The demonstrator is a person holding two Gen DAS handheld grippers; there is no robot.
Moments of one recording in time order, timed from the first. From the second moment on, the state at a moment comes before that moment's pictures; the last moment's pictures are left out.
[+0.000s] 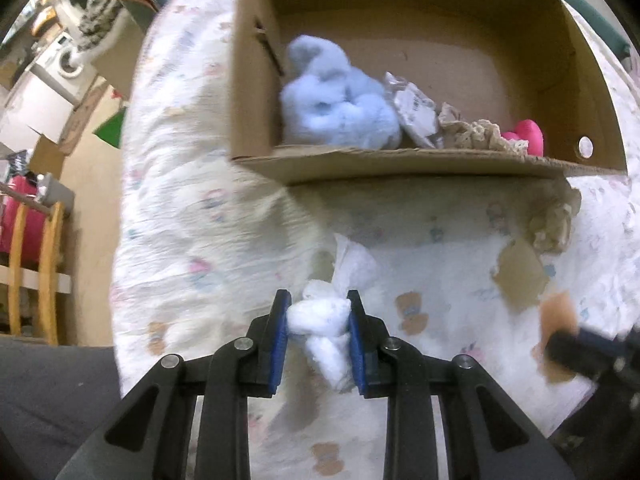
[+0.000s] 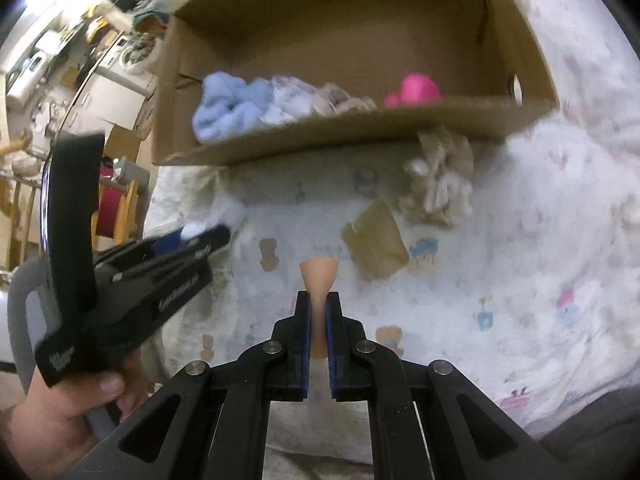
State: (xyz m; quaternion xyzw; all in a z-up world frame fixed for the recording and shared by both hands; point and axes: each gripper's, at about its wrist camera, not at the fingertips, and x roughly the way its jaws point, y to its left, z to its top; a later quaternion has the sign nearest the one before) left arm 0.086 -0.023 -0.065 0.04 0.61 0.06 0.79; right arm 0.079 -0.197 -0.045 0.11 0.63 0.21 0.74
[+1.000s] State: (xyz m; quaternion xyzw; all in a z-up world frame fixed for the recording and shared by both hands) left arm 0.096 -0.009 0.008 0.02 0.49 0.09 0.87; right arm 0.083 -0.223 -0.012 0.18 0.55 0.21 0.79
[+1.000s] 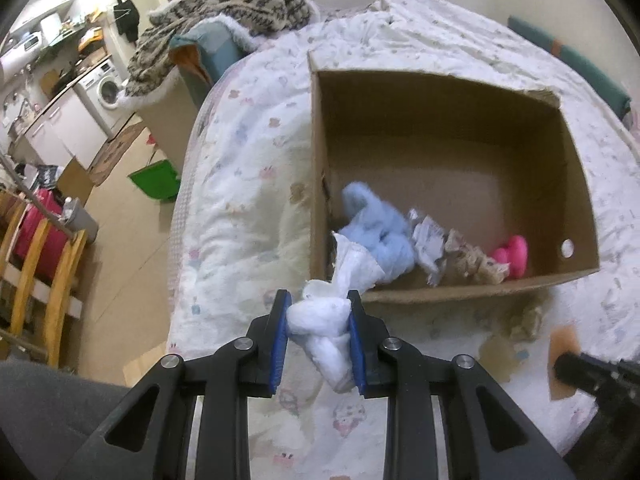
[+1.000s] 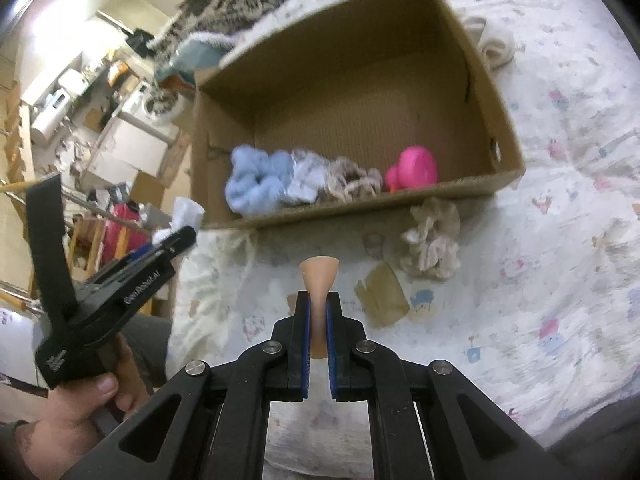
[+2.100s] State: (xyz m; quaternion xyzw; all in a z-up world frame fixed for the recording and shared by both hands) left arm 0.186 -0.028 -0.013 0.05 0.47 0.00 0.88; right arm 0.188 -0.241 0.002 0.17 0.47 0.14 0.86
